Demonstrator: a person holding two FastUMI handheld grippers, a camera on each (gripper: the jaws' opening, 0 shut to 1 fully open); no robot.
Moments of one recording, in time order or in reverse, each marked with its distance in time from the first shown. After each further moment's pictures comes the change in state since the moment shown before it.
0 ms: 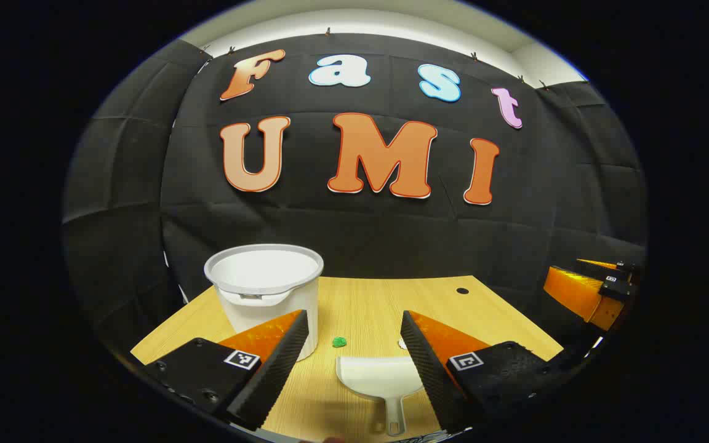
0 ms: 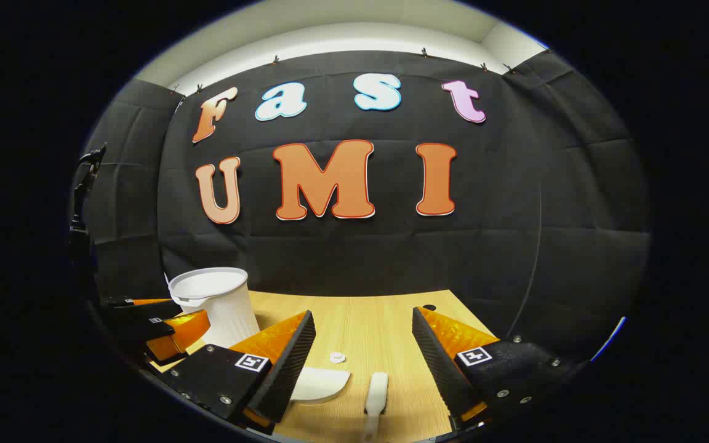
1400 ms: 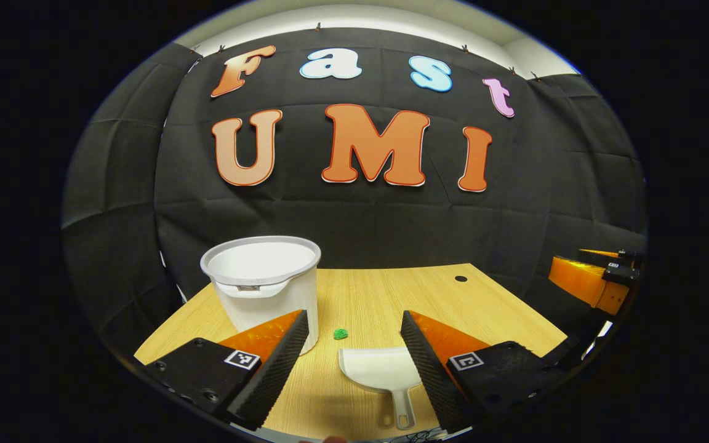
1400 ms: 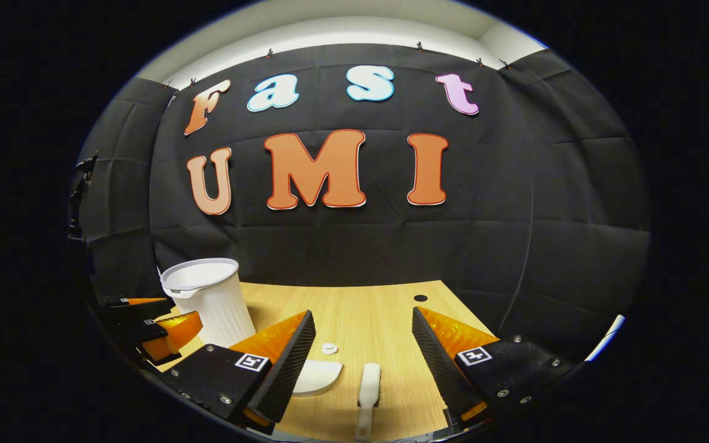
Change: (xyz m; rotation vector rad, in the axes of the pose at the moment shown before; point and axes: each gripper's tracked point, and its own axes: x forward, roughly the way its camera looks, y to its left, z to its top) left arm -0.001 -0.002 -0.017 0.043 0.046 -0.031; right arm -0.009 -0.015 -0.009 -0.009 0.036 -0.047
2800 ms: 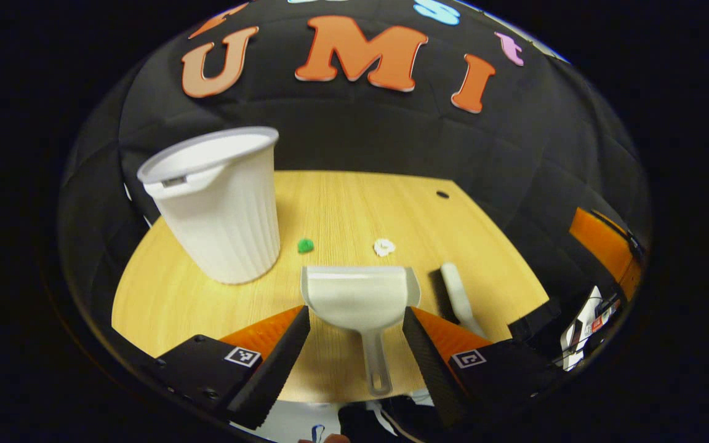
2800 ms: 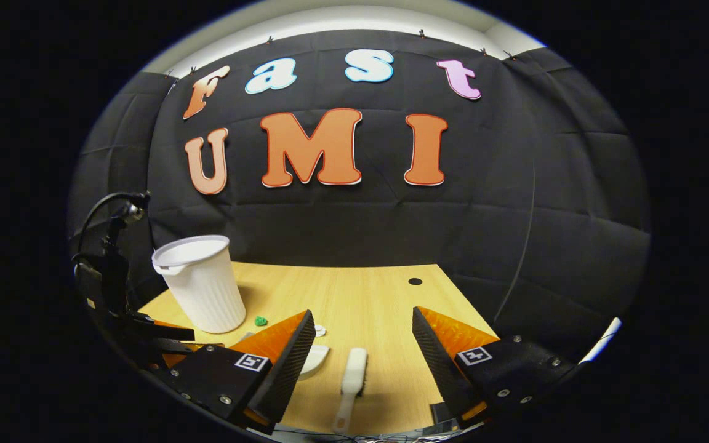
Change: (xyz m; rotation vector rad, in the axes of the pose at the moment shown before) left arm 0.030 -0.051 -0.154 -0.055 0.597 -0.130; right arm 0.011 -0.040 -0.034 -0.062 0.095 -0.003
